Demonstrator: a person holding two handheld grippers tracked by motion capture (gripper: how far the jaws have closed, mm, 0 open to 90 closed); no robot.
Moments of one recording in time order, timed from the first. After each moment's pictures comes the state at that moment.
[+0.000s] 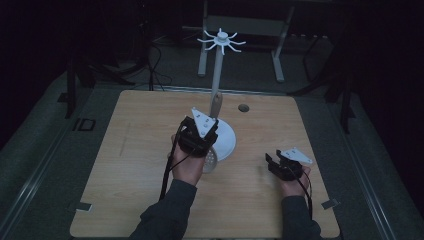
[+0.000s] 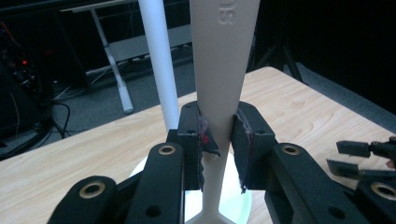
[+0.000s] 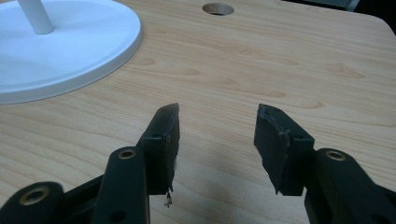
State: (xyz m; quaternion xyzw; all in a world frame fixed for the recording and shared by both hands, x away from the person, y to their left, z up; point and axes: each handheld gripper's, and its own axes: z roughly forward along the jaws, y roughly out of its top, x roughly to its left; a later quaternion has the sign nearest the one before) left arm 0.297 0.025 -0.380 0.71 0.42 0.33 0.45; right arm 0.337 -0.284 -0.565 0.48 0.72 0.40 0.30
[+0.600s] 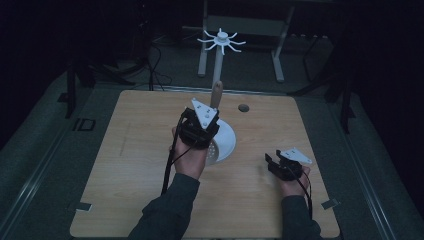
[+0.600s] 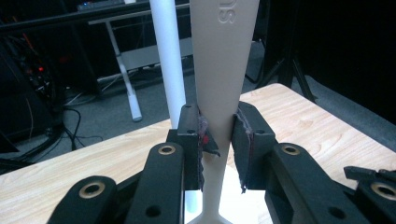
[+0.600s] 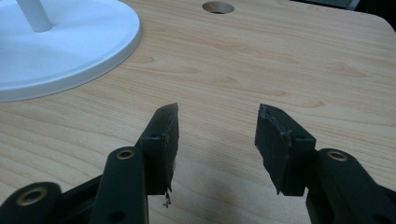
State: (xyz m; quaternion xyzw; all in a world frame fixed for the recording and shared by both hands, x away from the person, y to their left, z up) left arm 0.303 0.021 -0.360 0.69 0.44 0.35 0.45; right arm 0.338 -0.284 -0.568 0.48 0.72 0.40 0.30
